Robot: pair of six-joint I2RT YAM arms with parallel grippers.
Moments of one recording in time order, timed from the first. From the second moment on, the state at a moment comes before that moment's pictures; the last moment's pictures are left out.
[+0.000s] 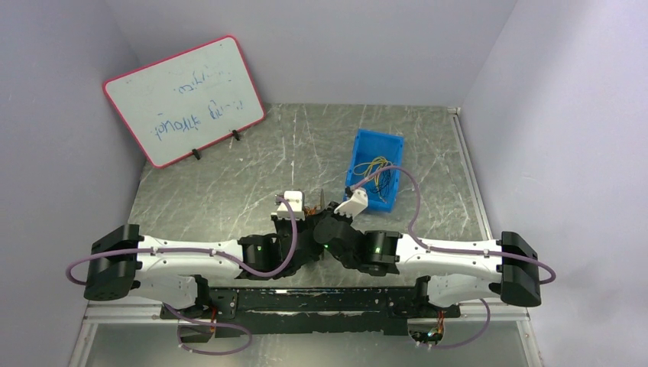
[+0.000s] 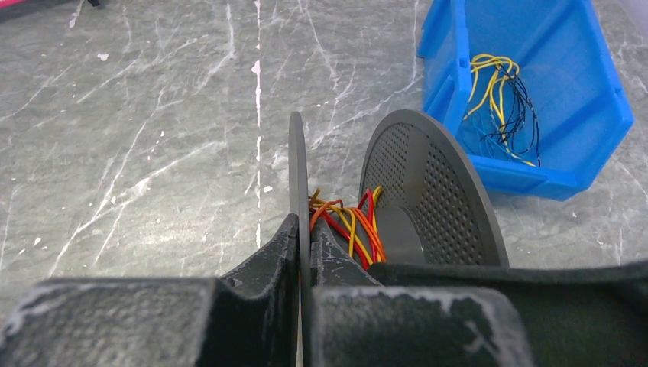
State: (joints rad) left arm -1.40 1.29 0.77 -0.12 -1.19 -0.76; right arm 1.31 1.19 0.79 -0.19 0.81 1.18
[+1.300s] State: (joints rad) left arm -1.47 1.28 0.77 -0.13 -1.17 -0.73; right arm 1.10 1.26 0.90 -0.42 1.02 1.41
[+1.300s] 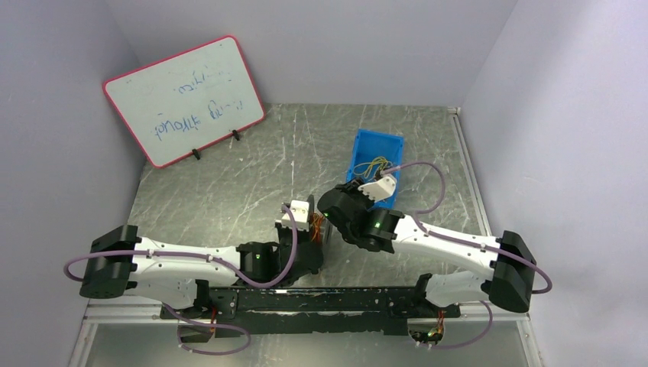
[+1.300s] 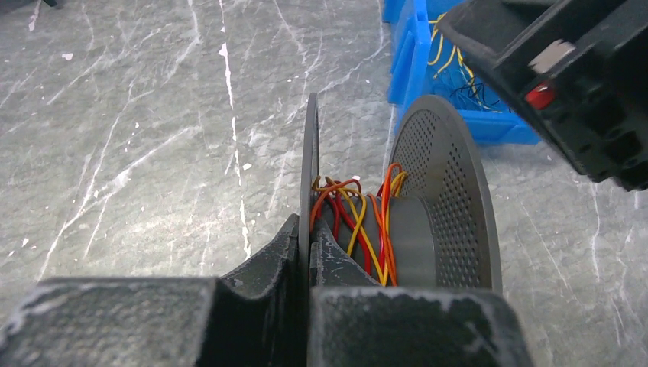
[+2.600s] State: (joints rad) left arm -0.81 1.15 0.64 0.11 -0.49 -0.66; right arm 1.10 0.91 0.73 -0.45 0.99 1.16
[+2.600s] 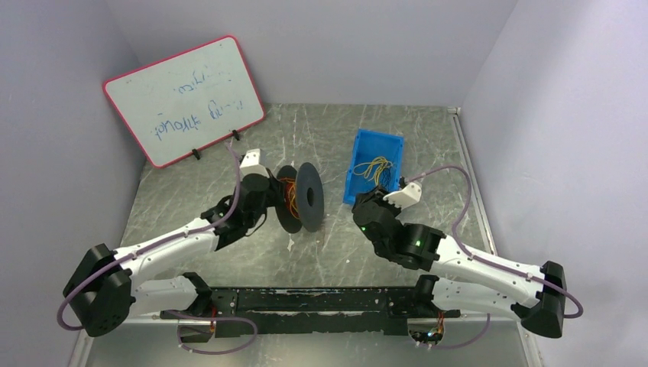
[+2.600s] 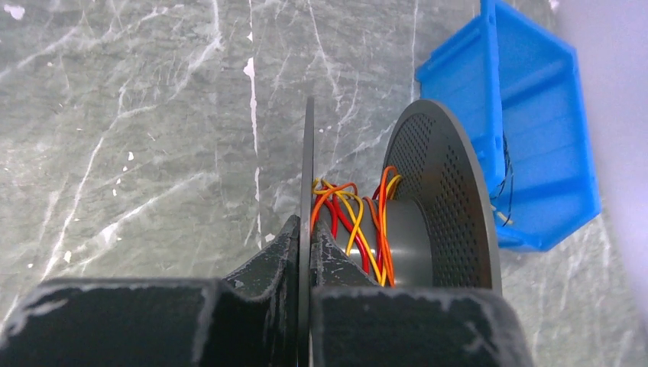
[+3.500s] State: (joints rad) left arm -0.48 1.45 0.54 0.47 0.00 -1.08; right arm 1.10 0.79 0.63 -0.48 0.95 1.16
